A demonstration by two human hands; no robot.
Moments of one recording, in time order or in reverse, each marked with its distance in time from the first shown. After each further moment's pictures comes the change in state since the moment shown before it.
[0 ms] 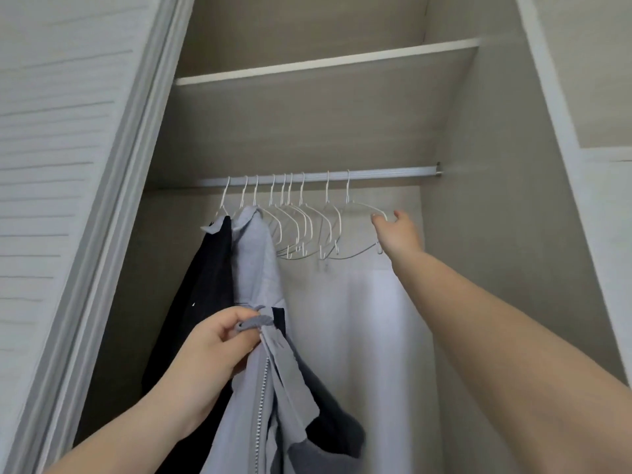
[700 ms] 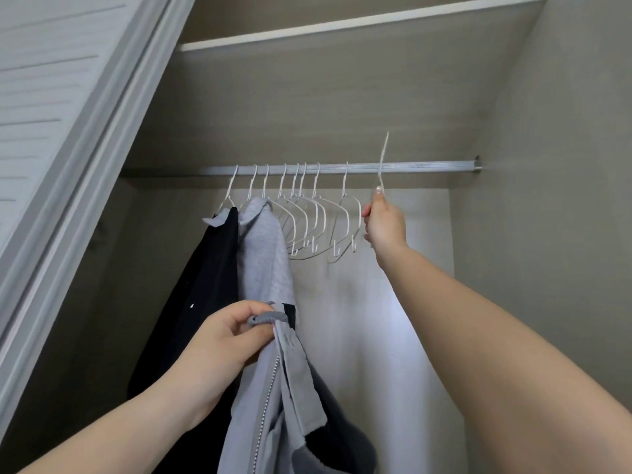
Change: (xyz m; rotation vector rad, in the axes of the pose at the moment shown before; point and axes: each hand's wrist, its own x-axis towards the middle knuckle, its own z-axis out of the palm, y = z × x) left_hand 0.068 -0.055 0.012 -0.021 0.001 0.070; right_hand 0.065 0.025 0.084 0.231 -0.051 -0.133
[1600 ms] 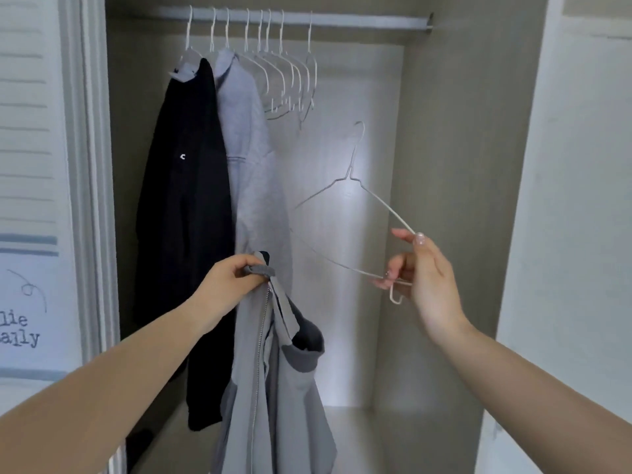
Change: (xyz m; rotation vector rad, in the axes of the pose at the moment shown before) left_hand -0.155 -0.043 -0.050 0.227 -0.190 -0.257; right_hand -0.383 -0.045 -0.159 0.061 -0.055 0.275
